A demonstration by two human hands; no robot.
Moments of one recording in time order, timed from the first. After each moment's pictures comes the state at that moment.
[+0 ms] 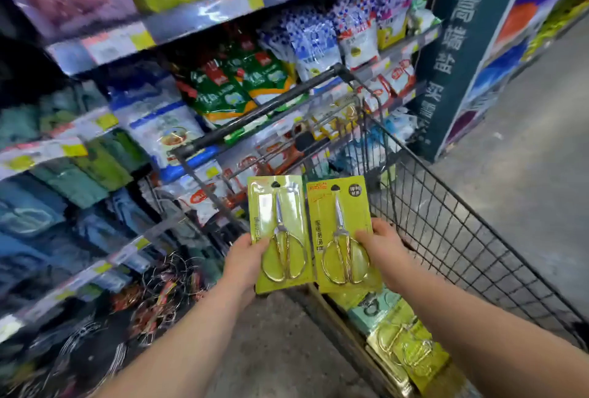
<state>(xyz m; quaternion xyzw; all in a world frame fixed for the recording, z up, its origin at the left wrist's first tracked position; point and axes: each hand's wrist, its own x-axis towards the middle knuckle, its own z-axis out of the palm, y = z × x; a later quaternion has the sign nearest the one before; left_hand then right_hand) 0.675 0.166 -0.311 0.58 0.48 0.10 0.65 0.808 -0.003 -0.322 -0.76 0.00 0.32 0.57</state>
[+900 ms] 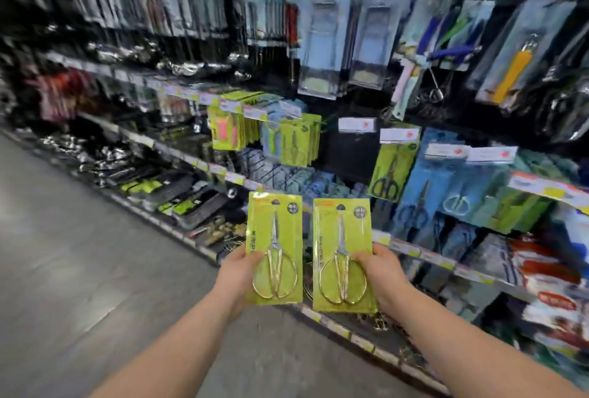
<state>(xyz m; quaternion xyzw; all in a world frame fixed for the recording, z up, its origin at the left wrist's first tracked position) 0.031 0.215 -0.260 0.25 0.64 0.52 0.50 0.256 0.268 -0.247 -0.62 -0.45 0.52 0.38</state>
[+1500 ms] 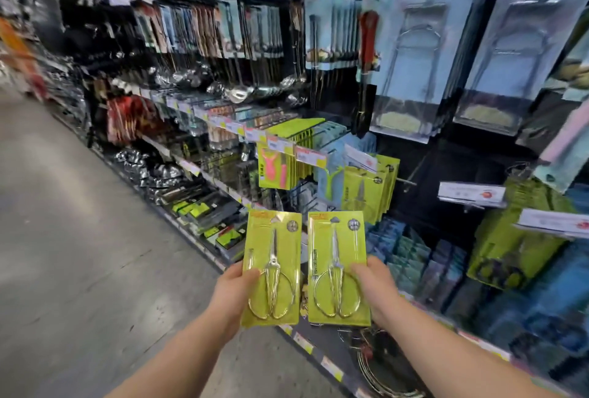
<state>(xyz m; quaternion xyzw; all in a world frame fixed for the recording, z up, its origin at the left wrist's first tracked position) -0.104 0.395 -0.235 0.21 0.71 0.53 0.42 0.086 0.512 -0.272 -0.58 -0.49 0.58 0.31</state>
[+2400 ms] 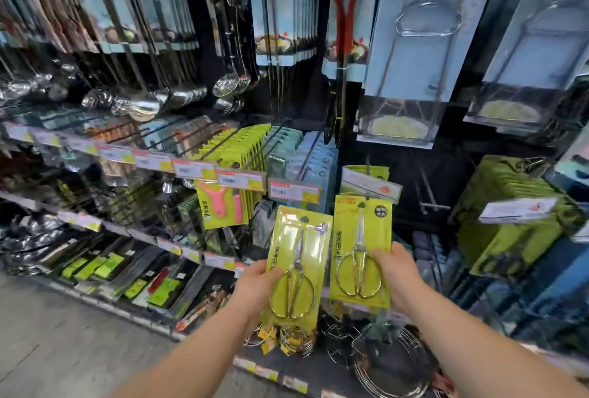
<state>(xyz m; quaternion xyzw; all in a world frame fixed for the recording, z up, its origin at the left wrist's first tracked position) -0.201 0.620 -0.276 0.35 0.65 0.38 0.56 0.035 0.655 -0.287 -0.69 -0.36 0.45 0.43</state>
